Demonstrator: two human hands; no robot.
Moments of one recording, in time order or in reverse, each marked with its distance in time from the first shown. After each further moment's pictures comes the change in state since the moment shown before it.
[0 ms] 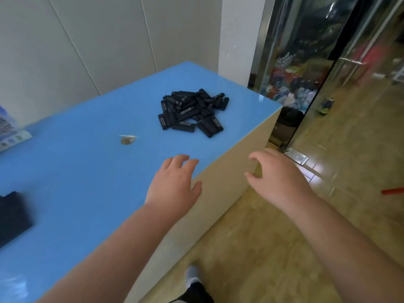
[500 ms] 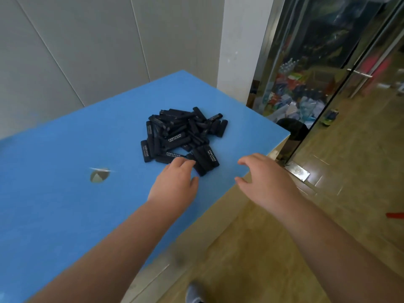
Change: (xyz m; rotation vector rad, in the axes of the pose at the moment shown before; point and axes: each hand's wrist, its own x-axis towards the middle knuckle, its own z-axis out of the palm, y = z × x) left_hand 0.160 -0.004 0.025 -0.134 -0.025 -0.066; right_hand 0.159 0.024 0.016 -0.005 -0.098 -0.046
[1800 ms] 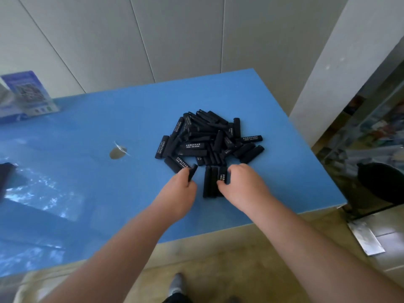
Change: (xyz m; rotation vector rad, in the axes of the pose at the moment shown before) left_hand 0.063 0.056 0.019 -0.548 0.084 -0.821; right_hand 0.158 0.012 0.038 0.071 -0.326 -0.359
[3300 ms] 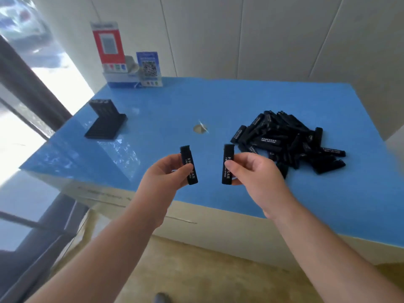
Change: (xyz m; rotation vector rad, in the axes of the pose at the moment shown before) left_hand -0.124 -0.093 -0.083 -0.874 0.456 -0.064; right_hand -0.061 -0.102 0.019 0.958 -0.305 -0.299
